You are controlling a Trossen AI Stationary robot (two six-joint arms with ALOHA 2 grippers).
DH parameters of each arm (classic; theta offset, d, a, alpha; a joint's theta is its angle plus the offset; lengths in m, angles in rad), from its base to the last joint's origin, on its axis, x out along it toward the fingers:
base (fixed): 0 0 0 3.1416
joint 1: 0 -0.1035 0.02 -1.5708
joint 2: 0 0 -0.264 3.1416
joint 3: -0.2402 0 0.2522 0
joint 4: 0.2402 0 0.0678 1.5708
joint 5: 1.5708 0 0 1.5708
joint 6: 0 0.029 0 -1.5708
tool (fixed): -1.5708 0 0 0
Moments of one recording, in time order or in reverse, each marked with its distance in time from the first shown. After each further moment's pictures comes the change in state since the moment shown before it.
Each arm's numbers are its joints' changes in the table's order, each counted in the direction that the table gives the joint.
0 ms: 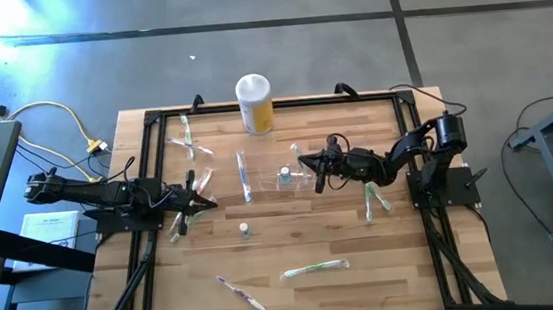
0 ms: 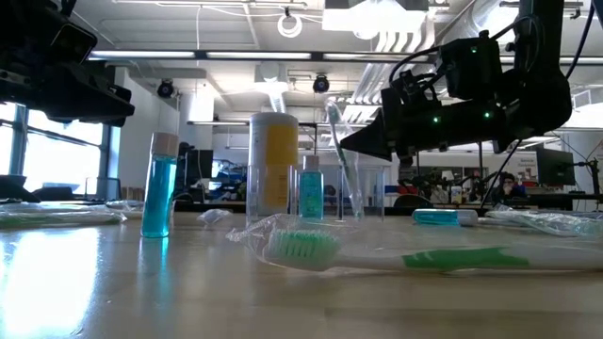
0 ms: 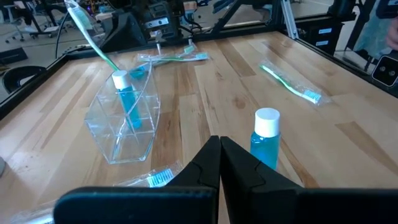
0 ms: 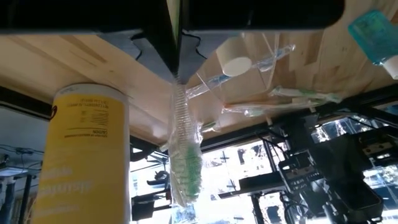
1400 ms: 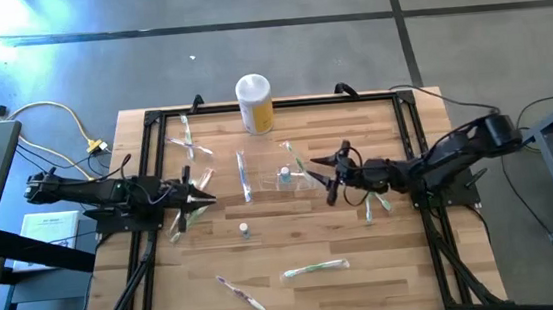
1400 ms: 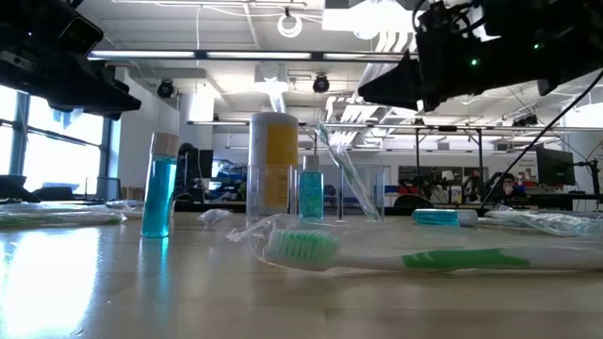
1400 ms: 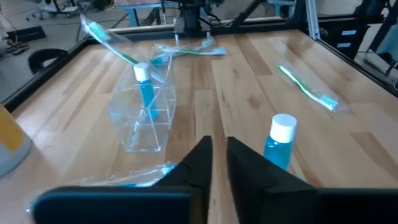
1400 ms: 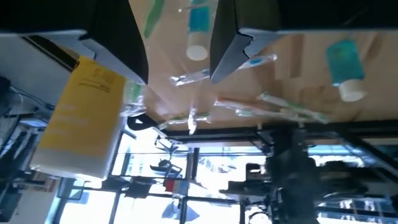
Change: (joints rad) left arm 0.000 0.000 -0.087 0.111 0.083 -0.063; right arm -0.238 0.417 0.001 0.437 -0.257 -0.239
